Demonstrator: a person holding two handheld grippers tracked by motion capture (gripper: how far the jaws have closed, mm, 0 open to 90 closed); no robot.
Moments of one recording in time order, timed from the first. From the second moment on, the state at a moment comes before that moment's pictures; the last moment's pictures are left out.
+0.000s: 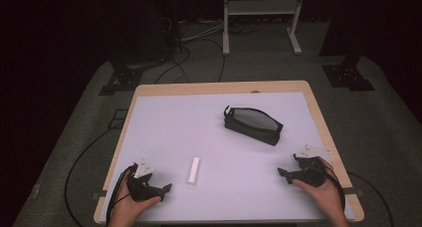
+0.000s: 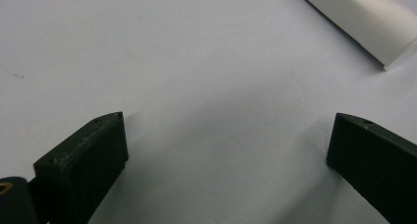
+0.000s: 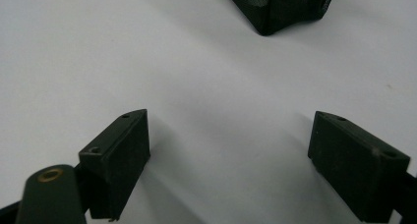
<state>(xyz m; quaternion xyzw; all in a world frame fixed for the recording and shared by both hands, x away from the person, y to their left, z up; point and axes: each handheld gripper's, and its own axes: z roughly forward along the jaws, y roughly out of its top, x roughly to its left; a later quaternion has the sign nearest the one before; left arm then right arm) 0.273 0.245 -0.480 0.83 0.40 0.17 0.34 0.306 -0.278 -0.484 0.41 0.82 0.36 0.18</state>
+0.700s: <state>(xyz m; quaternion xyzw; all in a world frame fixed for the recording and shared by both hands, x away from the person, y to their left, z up) 0.273 0.245 -0.480 0.83 0.40 0.17 0.34 0.306 -0.279 -0.468 0.41 0.81 0.37 0.19</state>
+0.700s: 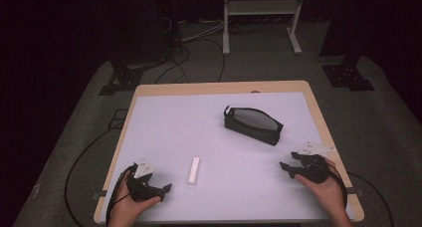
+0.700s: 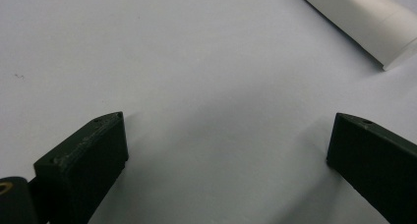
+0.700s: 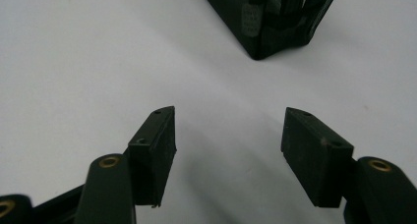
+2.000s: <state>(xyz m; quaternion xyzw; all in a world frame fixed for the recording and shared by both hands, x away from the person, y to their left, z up) 0.273 0.245 -0.480 0.83 0.40 0.17 0.34 0.352 -0.288 -0.420 0.40 0.79 0.42 0.20</state>
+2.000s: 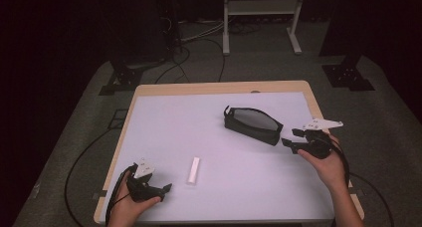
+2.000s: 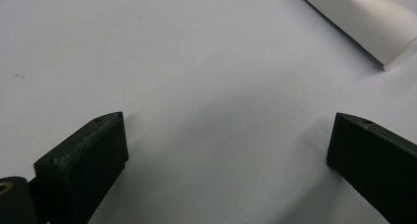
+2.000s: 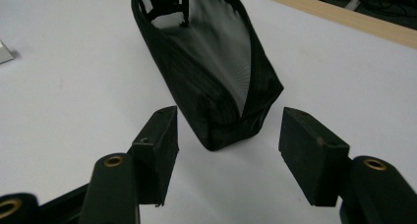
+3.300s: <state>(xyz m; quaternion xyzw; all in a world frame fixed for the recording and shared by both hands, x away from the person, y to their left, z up) 0.273 0.246 -0.481 0.83 0.40 0.18 0.34 0.431 -0.262 -0.398 0.37 0.81 0.43 0.18</state>
